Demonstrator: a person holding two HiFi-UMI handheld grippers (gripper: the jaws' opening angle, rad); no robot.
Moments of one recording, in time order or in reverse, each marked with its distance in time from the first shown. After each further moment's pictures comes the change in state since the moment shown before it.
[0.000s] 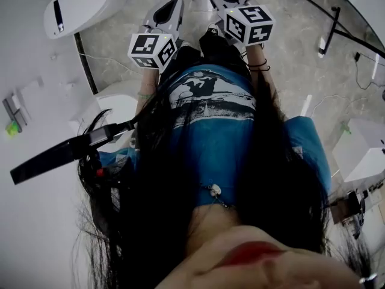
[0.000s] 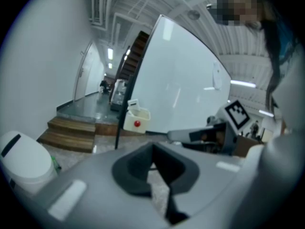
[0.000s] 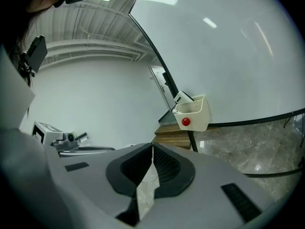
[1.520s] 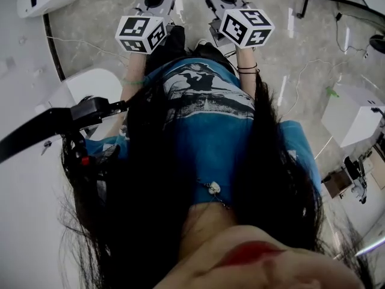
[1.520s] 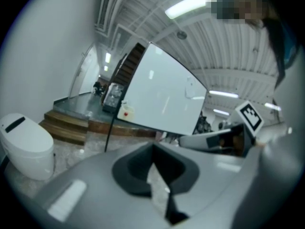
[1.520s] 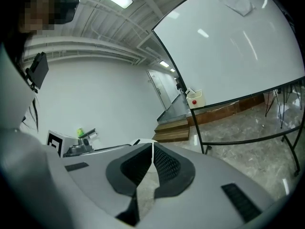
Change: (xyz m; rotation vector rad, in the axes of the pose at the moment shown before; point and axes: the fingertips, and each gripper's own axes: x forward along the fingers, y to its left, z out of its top) left arm -0.279 -0.096 -0.133 -0.034 -0.090 -0.143; right arm -0.183 0.254 -0.183 0.040 -0.054 -0.115
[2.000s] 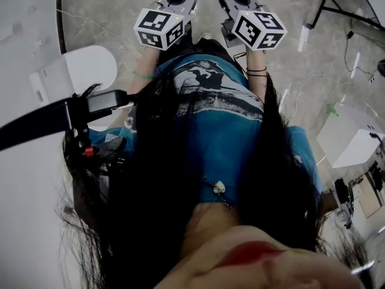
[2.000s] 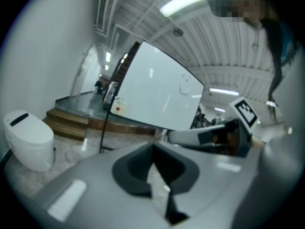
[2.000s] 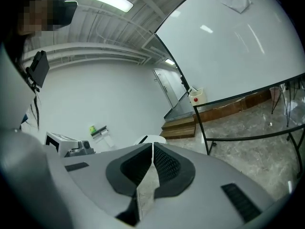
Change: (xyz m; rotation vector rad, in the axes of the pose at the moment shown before) left arm -0.002 -0.107 -0.040 -0.007 0.012 0.033; right arm -0.082 -0.014 -0.024 -0.004 0.027 0.109
